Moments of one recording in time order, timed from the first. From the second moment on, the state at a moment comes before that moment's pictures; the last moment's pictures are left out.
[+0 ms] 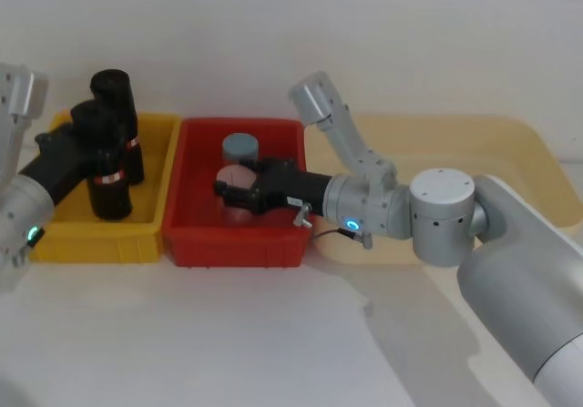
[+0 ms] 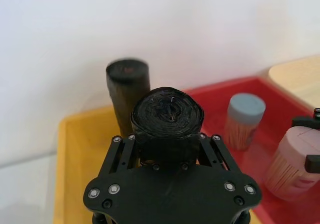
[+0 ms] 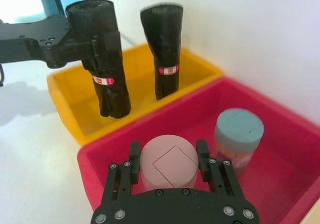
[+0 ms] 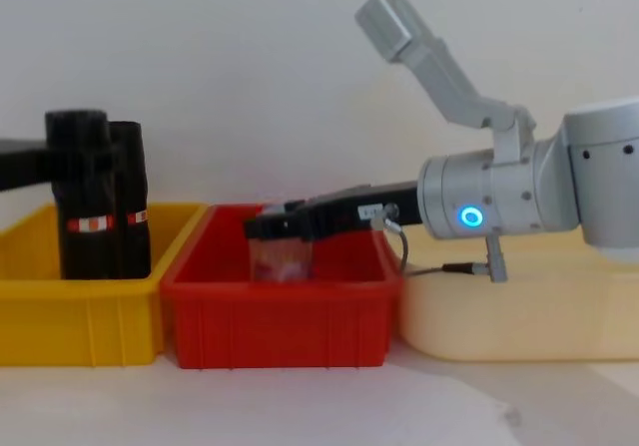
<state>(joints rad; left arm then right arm) -0.34 0.35 0.19 -1.50 -0.34 0.20 -0.21 0.76 0.14 -0.64 -0.97 0.36 0.19 0.60</state>
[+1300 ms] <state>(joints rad) -0.69 0.10 0.39 -1.36 -0.40 0.17 -0.37 0.53 0.43 -0.35 -1.59 0.38 0.24 0.33</state>
